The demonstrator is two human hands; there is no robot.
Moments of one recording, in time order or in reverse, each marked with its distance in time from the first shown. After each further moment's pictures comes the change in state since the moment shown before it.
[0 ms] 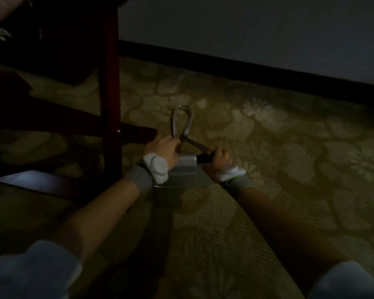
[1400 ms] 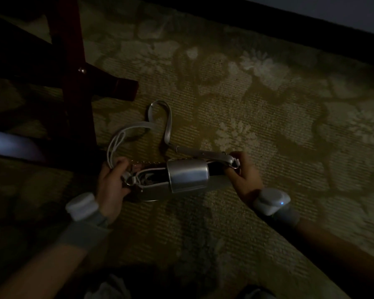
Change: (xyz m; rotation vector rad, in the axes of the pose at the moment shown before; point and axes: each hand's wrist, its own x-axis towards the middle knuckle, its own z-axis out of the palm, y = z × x) left_hand -0.128 -0.033 0.112 -1.630 0.153 -0.743; right_hand -0.091 0.109 0.036 0.345 0.100 -0.152
